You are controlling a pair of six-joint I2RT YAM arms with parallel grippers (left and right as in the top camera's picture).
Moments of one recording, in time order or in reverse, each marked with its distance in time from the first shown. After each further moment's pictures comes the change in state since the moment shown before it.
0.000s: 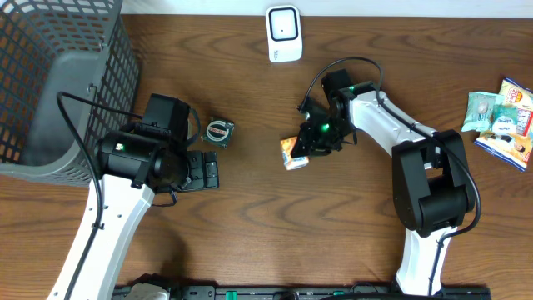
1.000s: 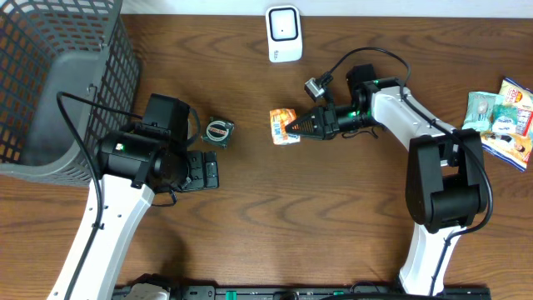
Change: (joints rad) left arm 0.000 0.000 0.000 0.000 0.000 0.000; right arm -0.119 -0.001 0.001 -0.029 -0.821 -0.267
